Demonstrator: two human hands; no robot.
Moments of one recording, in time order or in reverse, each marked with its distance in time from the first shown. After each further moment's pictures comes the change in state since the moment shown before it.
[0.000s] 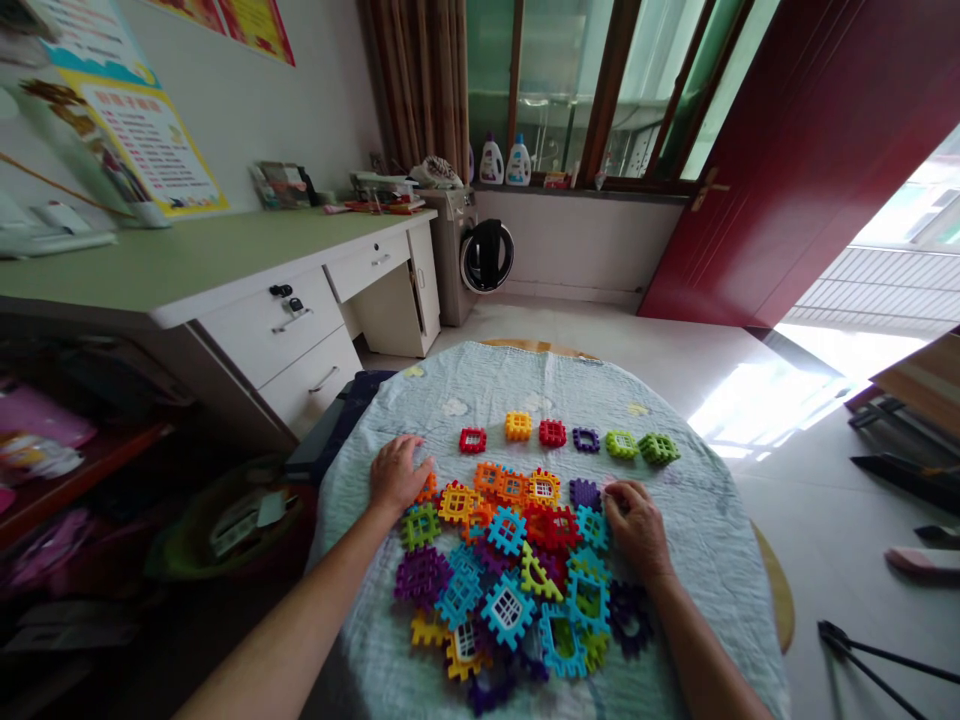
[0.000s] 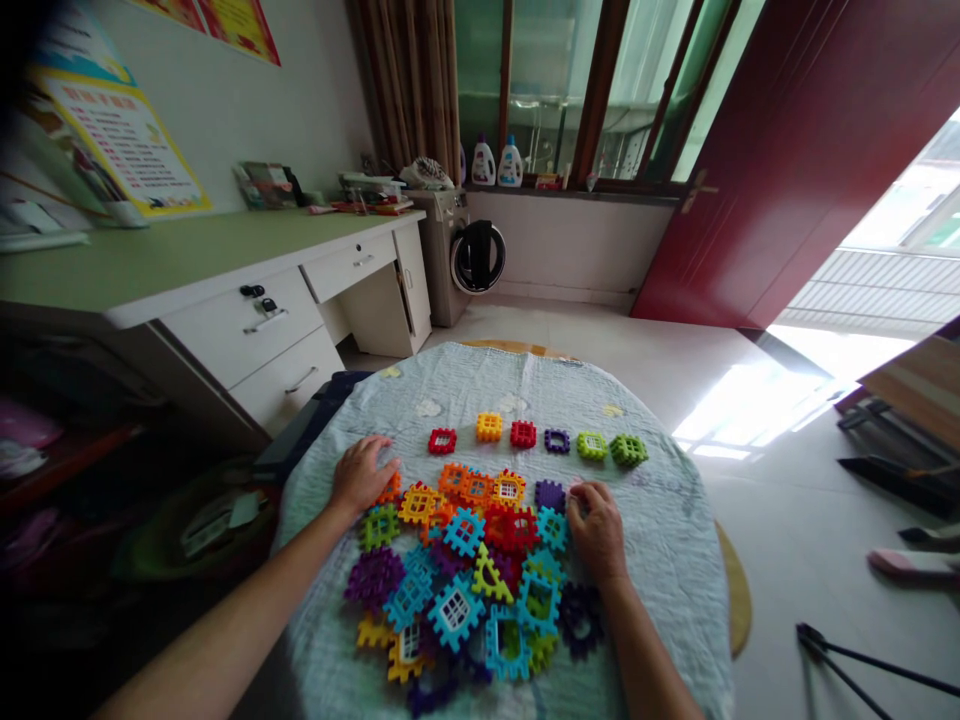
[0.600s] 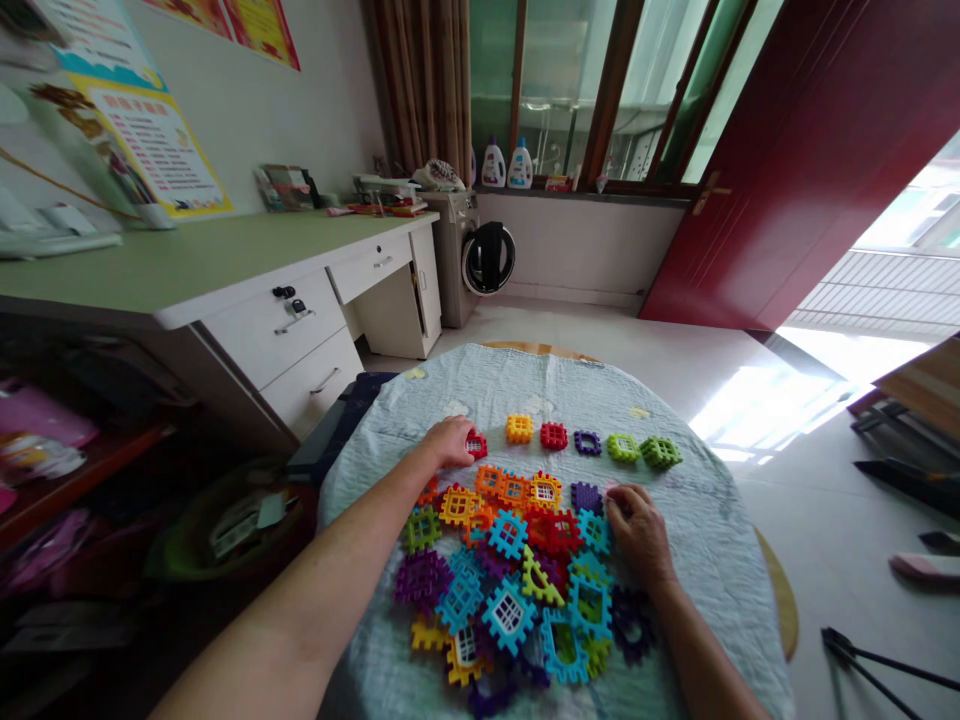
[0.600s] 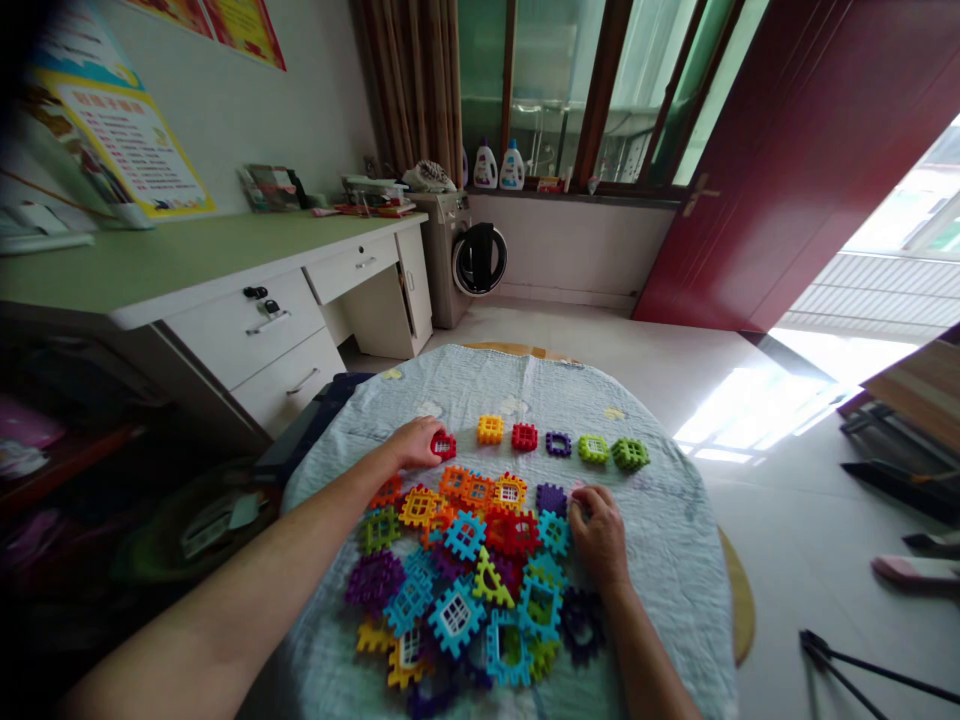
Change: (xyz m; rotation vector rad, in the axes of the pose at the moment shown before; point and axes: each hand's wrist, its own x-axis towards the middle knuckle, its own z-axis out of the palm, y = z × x) left_hand 0.070 0.070 -0.005 0.110 -0.466 0.374; right_hand 0.001 -0.001 -0.001 0.016 0.001 0.011
